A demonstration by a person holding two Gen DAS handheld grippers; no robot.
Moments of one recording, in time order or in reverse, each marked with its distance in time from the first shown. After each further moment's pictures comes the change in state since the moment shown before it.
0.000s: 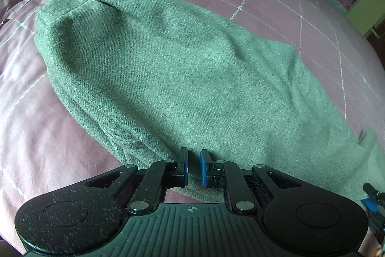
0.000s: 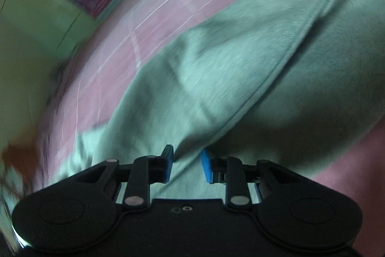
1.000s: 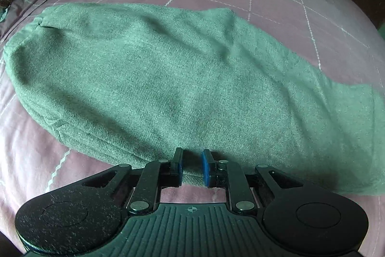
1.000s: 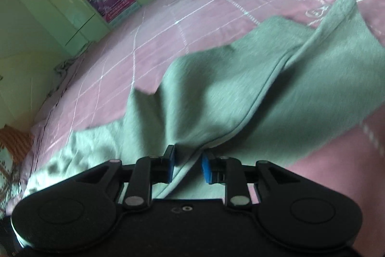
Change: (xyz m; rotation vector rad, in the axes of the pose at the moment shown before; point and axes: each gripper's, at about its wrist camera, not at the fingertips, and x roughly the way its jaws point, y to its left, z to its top) left arm -0.002 -0.092 -0.040 0.219 -0.012 0.052; right arm -0.058 -0.038 0.015 -0.192 -0.089 -0.023
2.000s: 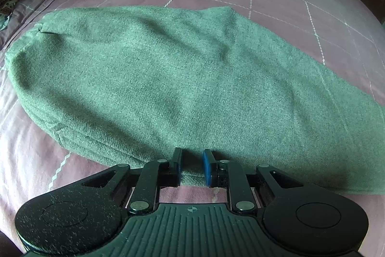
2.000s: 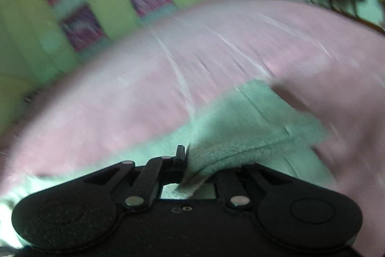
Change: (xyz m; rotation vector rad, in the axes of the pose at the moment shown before) left arm 0.001 -0.004 0.000 0.030 -0.007 0.037; right arm -0.011 -0.081 0.046 -0.023 -0.155 -0.215
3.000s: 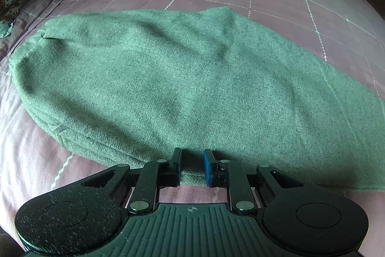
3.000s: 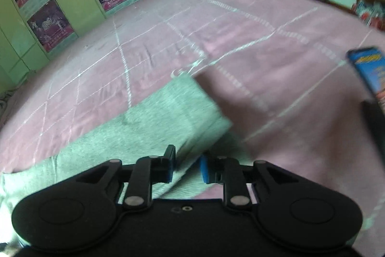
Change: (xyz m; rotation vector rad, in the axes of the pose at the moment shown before) left arm 0.000 -0.006 -0.002 0.023 -0.017 0.038; right arm -0.019 -0.053 0.004 0.050 0.010 -0.135
